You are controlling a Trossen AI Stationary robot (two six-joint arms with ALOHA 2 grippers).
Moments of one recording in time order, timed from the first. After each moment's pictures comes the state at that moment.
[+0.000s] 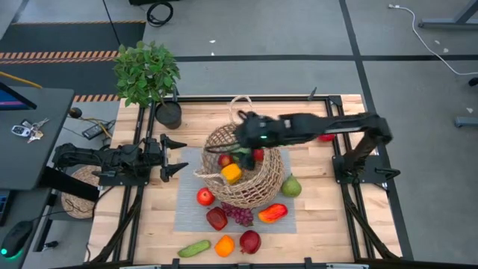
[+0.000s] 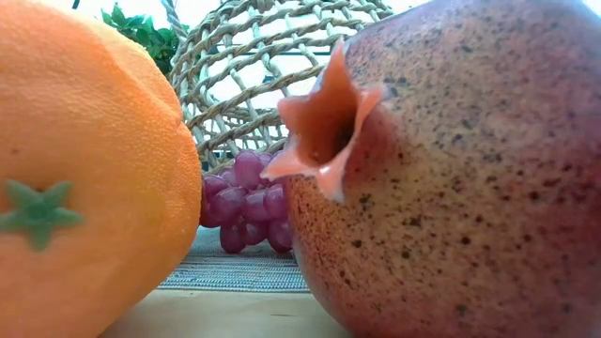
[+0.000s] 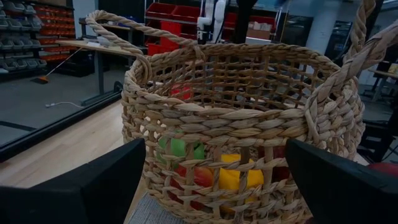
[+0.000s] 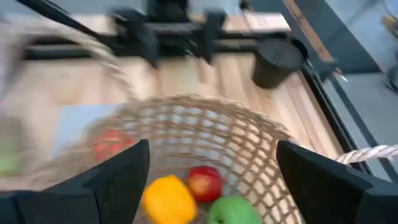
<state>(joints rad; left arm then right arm) -0.12 0.07 0.01 0.07 -0.30 -0.15 0.08 1.66 1.71 -0.68 0.20 0.07</state>
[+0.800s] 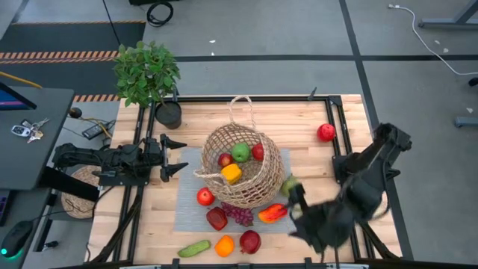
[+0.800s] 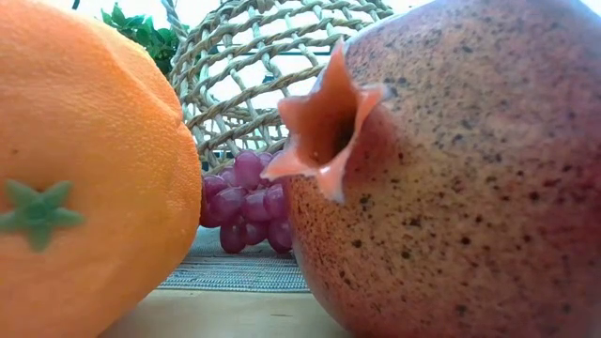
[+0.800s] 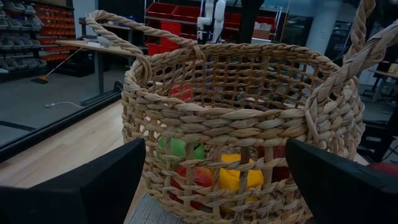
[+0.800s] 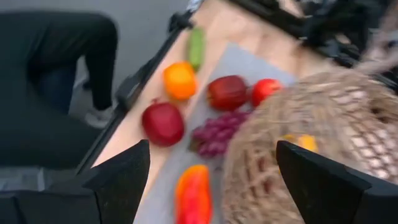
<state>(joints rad) -0.12 0.07 0.01 0.07 -0.31 -0.15 0.83 1.61 1.69 -0.99 0.45 0.17</state>
